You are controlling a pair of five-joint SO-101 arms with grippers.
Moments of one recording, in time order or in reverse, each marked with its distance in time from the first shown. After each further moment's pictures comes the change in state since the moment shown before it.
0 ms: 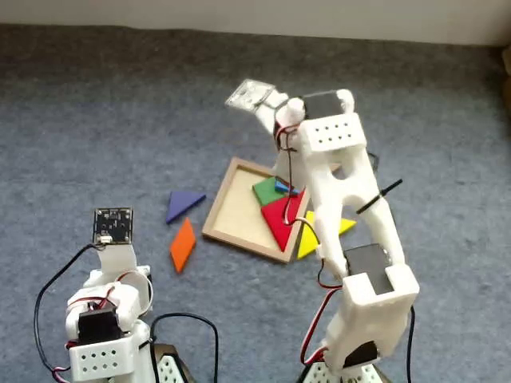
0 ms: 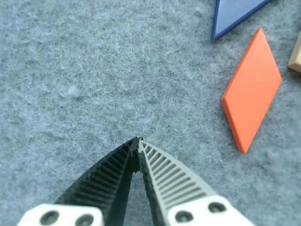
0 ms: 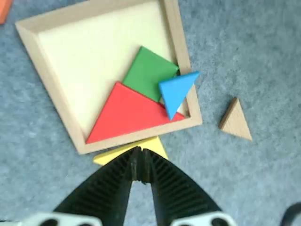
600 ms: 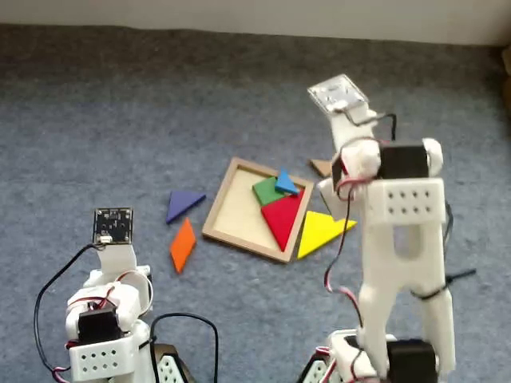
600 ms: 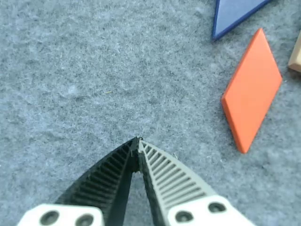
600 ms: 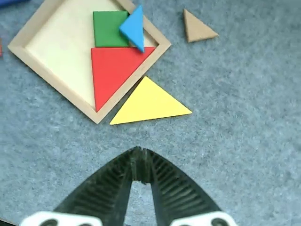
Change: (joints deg) left arm 0.0 0.0 0.0 0.0 0.0; right arm 10.0 -38.9 29.3 -1.1 -19.2
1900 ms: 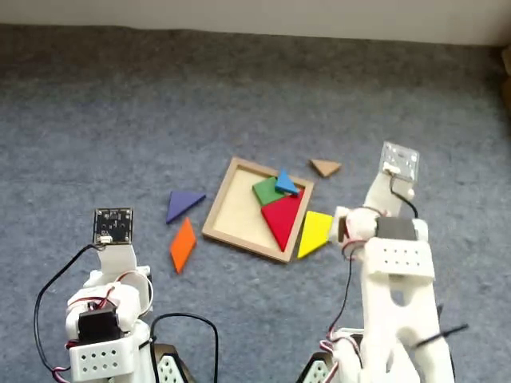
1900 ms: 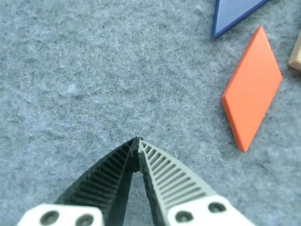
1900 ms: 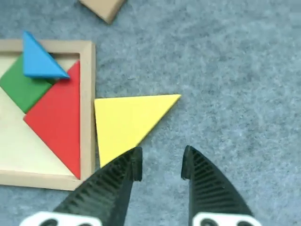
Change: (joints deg) left arm 0.0 0.0 0.0 0.4 0.0; right arm 6.0 -11.5 43.4 -35.2 -35.4
